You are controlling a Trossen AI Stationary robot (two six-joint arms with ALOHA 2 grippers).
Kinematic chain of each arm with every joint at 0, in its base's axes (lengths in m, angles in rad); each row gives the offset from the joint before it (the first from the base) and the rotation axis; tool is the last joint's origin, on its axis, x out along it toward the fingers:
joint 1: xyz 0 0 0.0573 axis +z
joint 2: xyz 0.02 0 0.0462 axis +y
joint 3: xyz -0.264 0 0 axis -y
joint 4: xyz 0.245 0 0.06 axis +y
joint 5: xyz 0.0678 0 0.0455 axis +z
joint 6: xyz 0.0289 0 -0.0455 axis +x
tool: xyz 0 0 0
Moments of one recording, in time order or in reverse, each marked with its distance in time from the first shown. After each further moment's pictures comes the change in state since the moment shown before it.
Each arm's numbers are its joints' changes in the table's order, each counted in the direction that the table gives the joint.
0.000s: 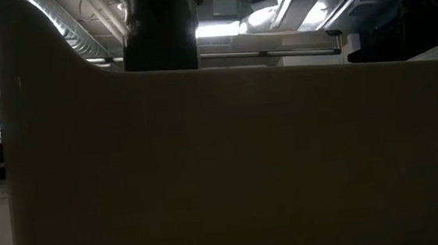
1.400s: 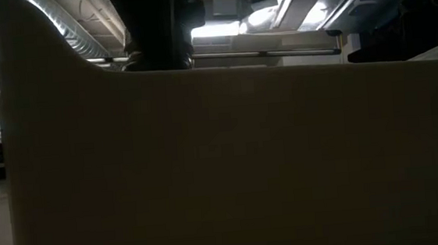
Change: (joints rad) left arm 0.002 0.060 0.000 0.024 0.023 0.002; right arm 0.000 0.000 0.000 0.000 -0.003 0.000
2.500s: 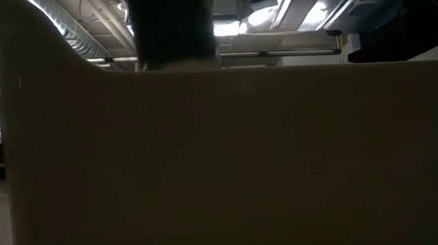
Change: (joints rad) left arm -0.050 -0.123 0.002 -0.048 0.053 -0.007; right arm 0.000 0.000 0.000 -0.001 0.003 0.000
